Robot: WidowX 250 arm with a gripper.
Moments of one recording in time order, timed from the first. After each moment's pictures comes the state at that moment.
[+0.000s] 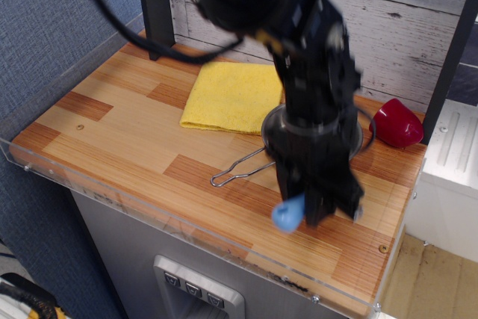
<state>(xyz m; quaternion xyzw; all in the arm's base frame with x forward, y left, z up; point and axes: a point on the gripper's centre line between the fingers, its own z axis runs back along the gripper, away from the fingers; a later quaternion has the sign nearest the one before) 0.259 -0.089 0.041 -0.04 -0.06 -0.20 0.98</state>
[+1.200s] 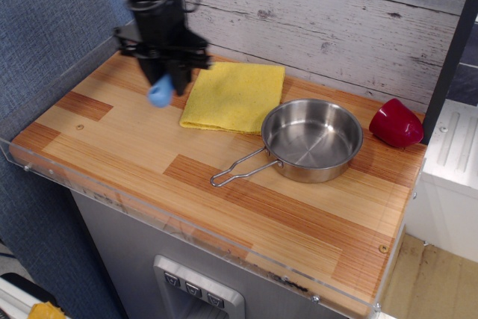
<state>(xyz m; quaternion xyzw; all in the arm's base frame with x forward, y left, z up) 0.319 0.119 0.053 -0.01 -0.11 0.07 0.99</state>
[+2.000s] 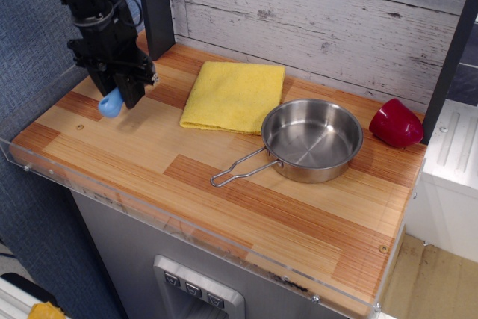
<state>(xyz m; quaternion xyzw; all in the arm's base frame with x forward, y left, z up) 0.303 0.163 0.030 0.00 -0.08 0.02 1.00</state>
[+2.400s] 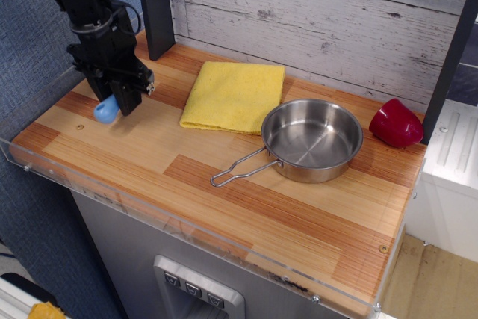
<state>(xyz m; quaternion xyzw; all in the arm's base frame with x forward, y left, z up) 0.298 0.163 0.022 0.00 -0.07 -0.01 1.00</state>
